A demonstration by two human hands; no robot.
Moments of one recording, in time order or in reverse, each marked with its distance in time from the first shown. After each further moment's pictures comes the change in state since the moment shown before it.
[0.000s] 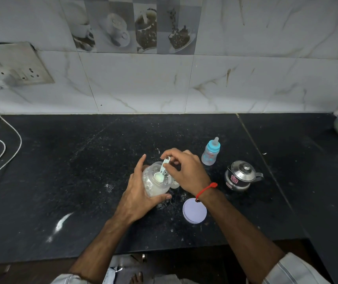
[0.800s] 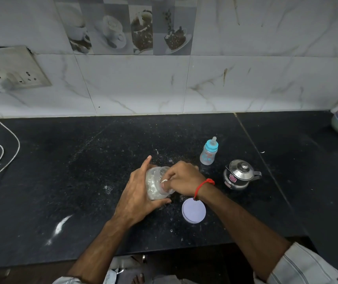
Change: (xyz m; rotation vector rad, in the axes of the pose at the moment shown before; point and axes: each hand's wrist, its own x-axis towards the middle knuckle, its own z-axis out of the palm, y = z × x) left_hand -0.003 0.003 -0.001 0.229 -0.023 0.157; right_hand 0.001 -0.006 -0.004 -0.123 -0.383 0.243
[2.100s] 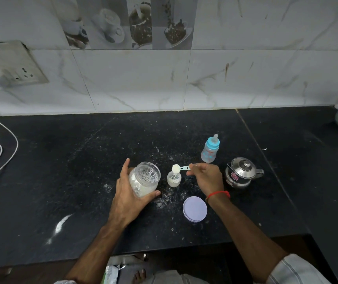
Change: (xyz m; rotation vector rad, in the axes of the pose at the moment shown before) left_hand -0.004 -0.033 0.004 -0.204 0.149 -0.282; right_hand 0.017 0.086 0.033 0.633 0.536 0.286
